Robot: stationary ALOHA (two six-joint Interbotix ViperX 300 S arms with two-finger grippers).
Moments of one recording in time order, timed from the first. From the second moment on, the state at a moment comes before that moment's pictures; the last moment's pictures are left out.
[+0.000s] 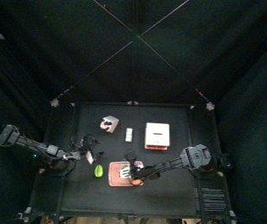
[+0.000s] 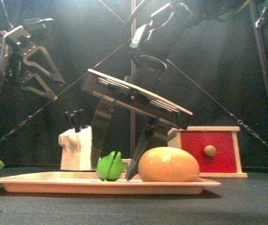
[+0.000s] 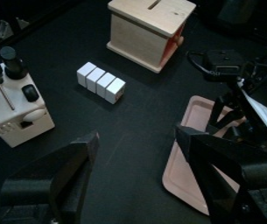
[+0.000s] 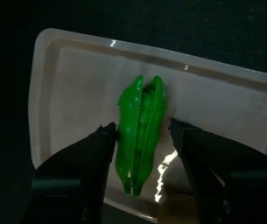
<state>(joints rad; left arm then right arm) -0.27 -0.67 1.12 1.40 0.62 -1.87 0.20 0.43 0.12 -0.46 0.68 1.86</state>
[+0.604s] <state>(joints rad) -0.27 -0.67 1.12 1.40 0.62 -1.87 0.20 0.44 0.12 -0.45 0.68 1.86</state>
